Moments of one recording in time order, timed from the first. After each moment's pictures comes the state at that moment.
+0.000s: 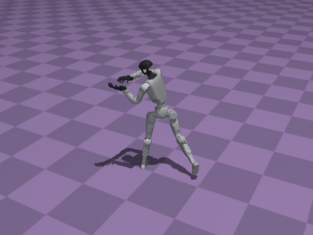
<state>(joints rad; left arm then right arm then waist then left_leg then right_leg) -0.73 0.36 0.21 -0.21 -0.52 -0.49 0.83 -1.80 -0.14 1.06 0.21 -0.26 0.00 -0.27 0.74 -0.30 0.11 -0.15 0.14 -0.40 -0.01 -0.08 -0.13 0.16 -0.15 0.29 0.43 0.42 0.26</state>
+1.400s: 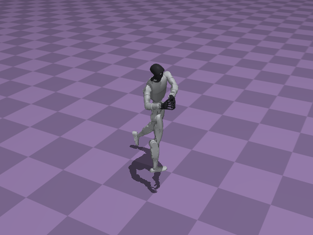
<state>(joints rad) -1.67 -0.04 -0.88 0.85 -1.06 -0.10 0.47 -1.04 -0.86 0.32 0.22 0.11 0.07 -0.45 -0.64 0.21 0.16 0.18 -0.08 -0.25 0.52 0.51 -0.26 -0.04 -0.25 0.49 -0.08 -0.14 0.26</state>
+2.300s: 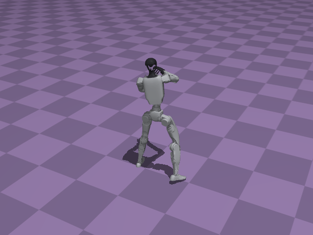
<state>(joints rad) -0.88 0.28 -0.46 0.30 -1.19 -0.29 0.33 -1.19 -0.61 0.83 0.15 0.03 0.07 -0.21 0.28 -0.16 0.07 -0.12 0.22 0.16 0.13 -0.18 -0.10 -0.03 -0.45 -0.42 0.38 -0.02 0.15</state>
